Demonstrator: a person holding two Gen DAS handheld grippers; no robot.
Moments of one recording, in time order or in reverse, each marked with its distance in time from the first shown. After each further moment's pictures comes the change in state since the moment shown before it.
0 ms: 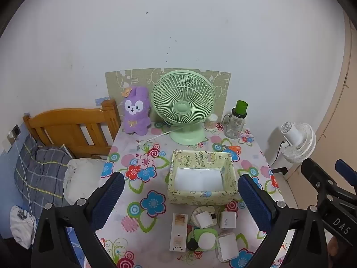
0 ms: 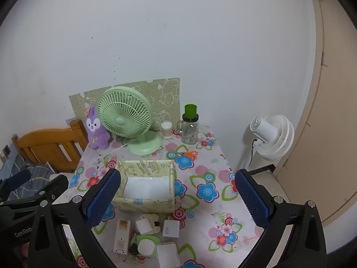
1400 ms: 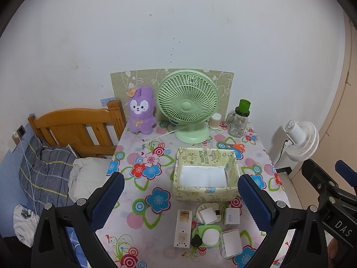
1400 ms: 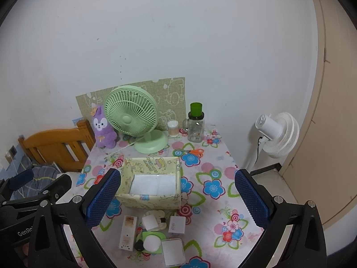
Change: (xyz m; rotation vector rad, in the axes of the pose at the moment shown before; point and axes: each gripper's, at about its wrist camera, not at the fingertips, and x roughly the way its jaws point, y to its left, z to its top) left arm -0.011 0.001 -0.009 0.011 -0.028 0.033; right arm -0.009 -0.002 -0.003 0.028 0.008 0.063
